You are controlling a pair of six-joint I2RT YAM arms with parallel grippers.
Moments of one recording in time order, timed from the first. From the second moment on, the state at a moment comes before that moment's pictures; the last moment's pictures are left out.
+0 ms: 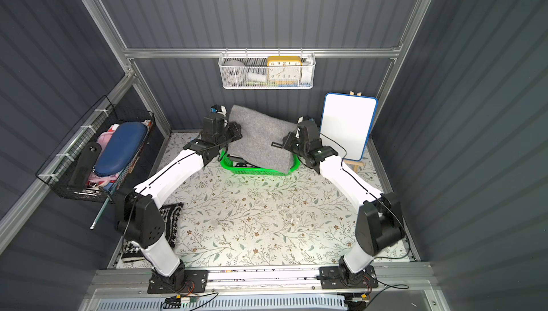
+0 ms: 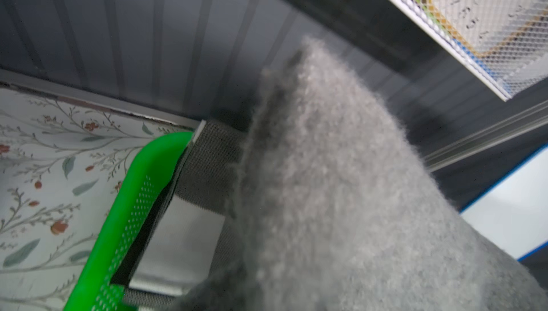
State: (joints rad) left arm -0.42 1.81 1.60 -0.18 -0.03 -0.52; right arm 0.38 1.68 1.43 -0.24 -0.11 0.72
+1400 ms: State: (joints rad) left arm -0.33 2.06 1.81 -0.23 0.31 -0.44; right arm 0.29 2.12 1.83 -0.44 -0.11 0.56
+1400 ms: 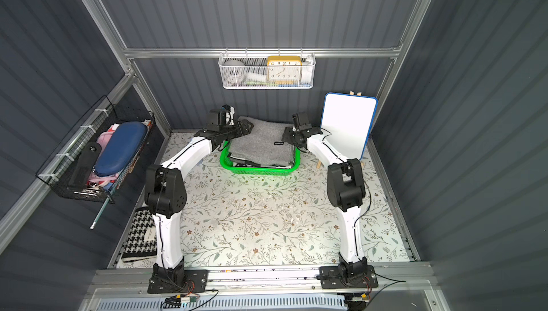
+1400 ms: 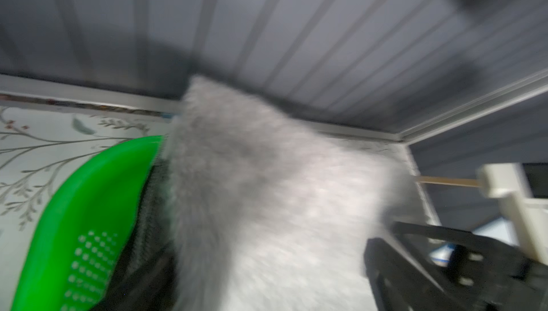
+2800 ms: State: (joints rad) left arm -0.33 1.06 0.72 -0.62 -0.16 -0.92; right arm 0.36 1.14 0.50 -0.04 -0.12 0.73
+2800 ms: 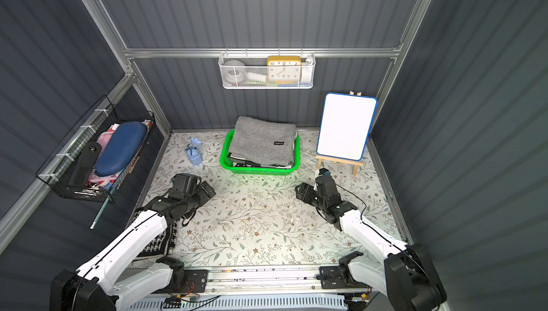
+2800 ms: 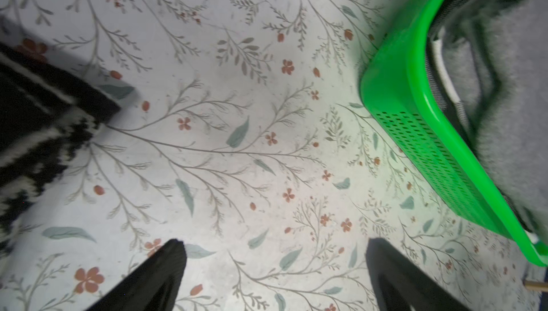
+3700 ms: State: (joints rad) left arm 0.05 1.35 0.78 -0.64 -0.29 -0.94; right arm 0.36 1.33 0.45 0.12 -0.19 0.76
